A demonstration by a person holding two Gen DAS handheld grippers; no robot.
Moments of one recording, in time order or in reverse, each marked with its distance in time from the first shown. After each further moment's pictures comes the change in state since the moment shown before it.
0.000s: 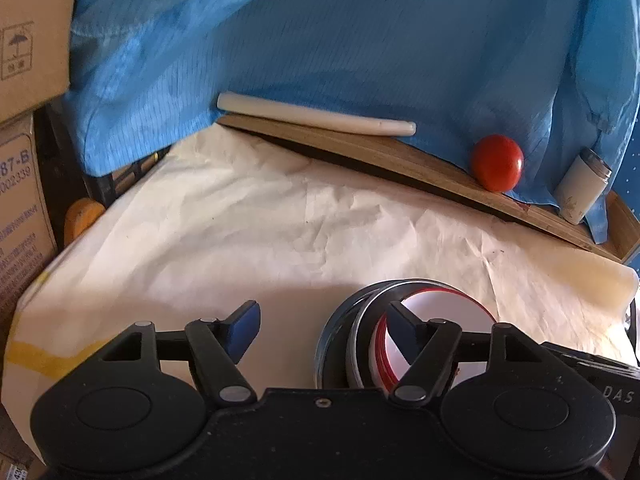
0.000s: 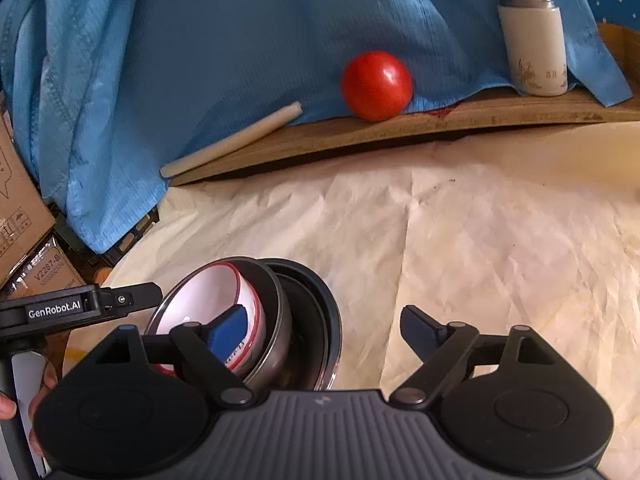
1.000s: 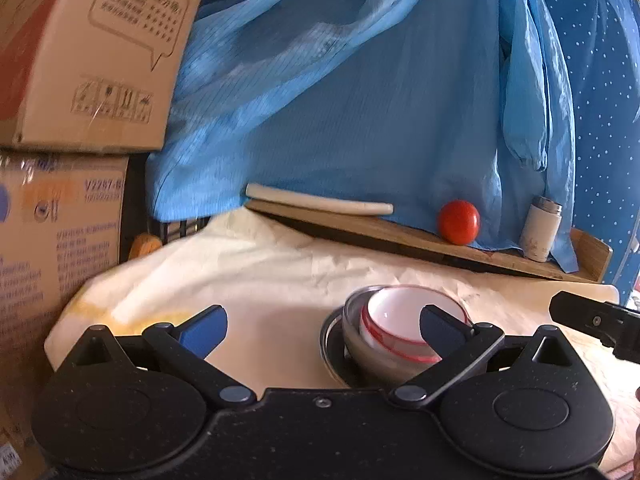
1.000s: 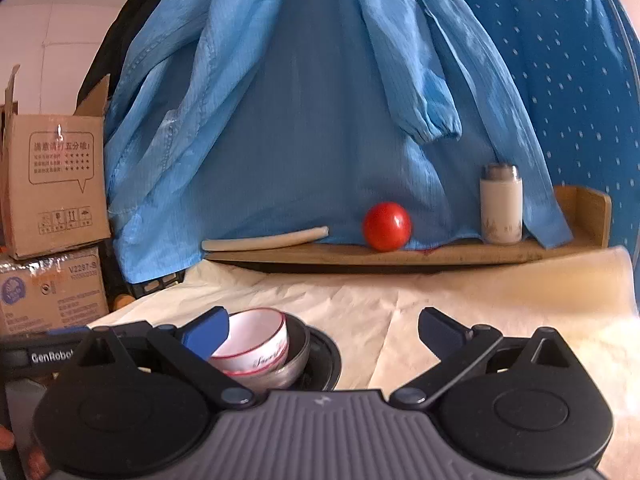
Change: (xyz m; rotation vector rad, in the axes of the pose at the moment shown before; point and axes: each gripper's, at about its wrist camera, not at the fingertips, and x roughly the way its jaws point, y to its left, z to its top) left arm -0.082 -0.004 -0.108 0.028 -0.414 0.022; right arm -0.102 0.042 -0.074 -0.208 -0.405 -0.071
